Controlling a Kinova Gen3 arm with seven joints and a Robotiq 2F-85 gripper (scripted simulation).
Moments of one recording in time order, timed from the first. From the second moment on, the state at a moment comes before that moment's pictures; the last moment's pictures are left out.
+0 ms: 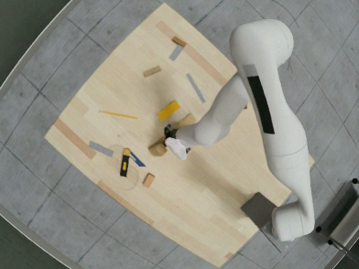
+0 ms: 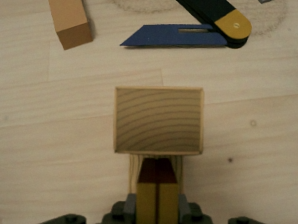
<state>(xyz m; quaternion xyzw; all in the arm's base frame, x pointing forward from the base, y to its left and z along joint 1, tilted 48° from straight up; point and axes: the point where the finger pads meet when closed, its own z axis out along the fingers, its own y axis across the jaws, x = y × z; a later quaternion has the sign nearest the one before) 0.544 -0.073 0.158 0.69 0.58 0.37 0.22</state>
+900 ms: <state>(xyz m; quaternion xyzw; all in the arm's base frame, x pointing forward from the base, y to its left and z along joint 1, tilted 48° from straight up) 0.517 -0.077 0.180 0.69 0.58 0.37 0.22</state>
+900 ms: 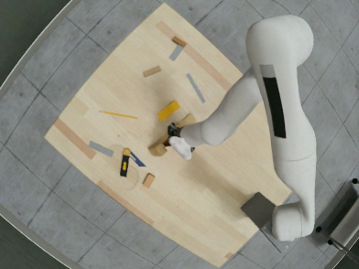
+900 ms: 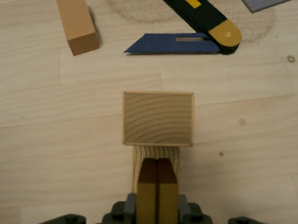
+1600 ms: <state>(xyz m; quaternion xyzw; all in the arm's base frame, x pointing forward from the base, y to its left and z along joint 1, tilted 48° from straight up) 0.484 -0.082 0.206 0.69 0.58 0.37 0.22</state>
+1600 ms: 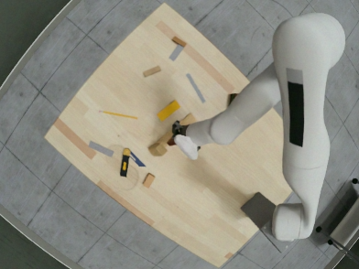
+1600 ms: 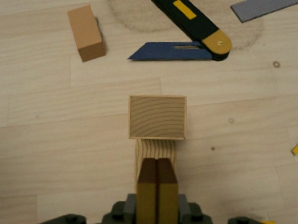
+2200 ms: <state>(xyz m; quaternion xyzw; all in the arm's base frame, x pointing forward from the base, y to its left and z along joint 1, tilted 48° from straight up) 0.468 -0.085 0.219 0.69 0.58 0.37 0.22</state>
